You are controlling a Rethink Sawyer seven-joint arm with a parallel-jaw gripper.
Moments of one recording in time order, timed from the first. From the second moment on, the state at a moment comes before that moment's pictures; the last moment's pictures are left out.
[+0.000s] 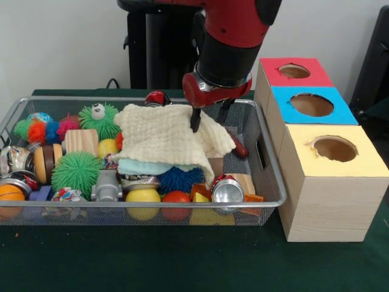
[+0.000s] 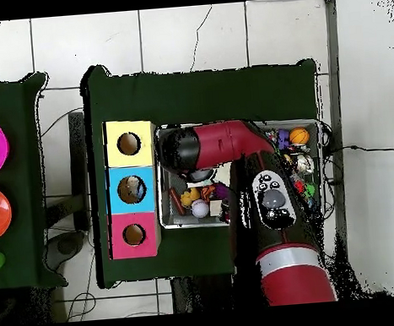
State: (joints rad) arm -0.26 -0.57 0.16 1.43 -0.37 0.93 1.32
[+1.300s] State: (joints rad) arm -0.45 -0.61 0.16 1.42 -0.37 0.89 1.32
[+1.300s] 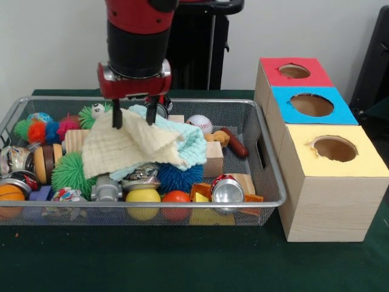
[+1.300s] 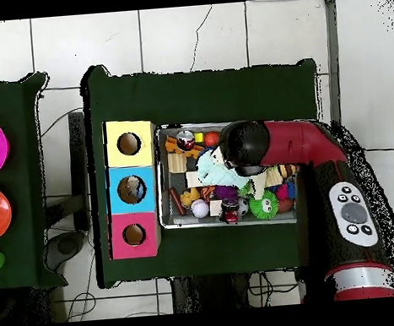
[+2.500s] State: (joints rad) arm -0.58 -0.65 0.26 1.34 -0.47 0.90 1.32
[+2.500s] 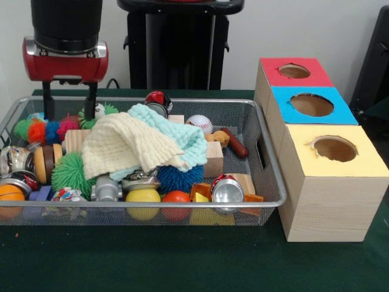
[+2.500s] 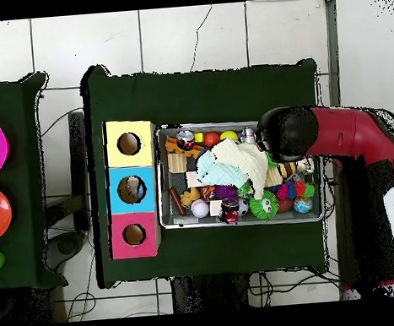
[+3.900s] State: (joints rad) arm -0.46 -0.45 0.22 1.13 -0.76 1.09 1.32
